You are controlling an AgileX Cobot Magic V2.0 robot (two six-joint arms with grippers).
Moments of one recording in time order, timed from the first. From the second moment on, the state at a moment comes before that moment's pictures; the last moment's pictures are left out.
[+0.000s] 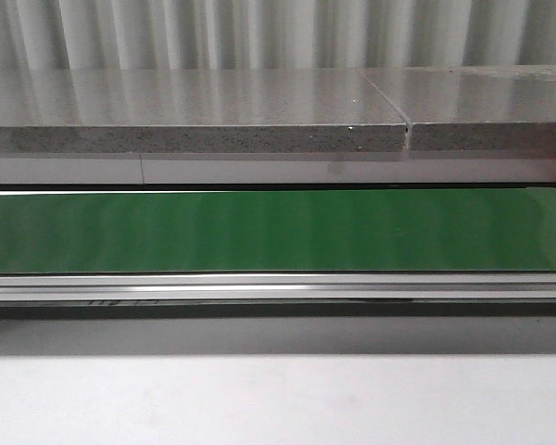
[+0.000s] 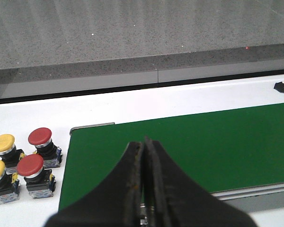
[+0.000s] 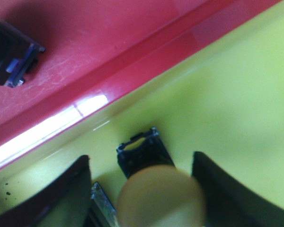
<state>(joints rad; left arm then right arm) -0.11 0.43 -0.52 -0.07 0.48 0.07 -0.61 1.81 -1.22 -0.08 0.72 0.10</state>
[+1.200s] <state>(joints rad) -0.11 0.43 -0.52 -0.07 0.48 0.07 -0.07 1.14 -1.09 -0.06 0.69 0.01</state>
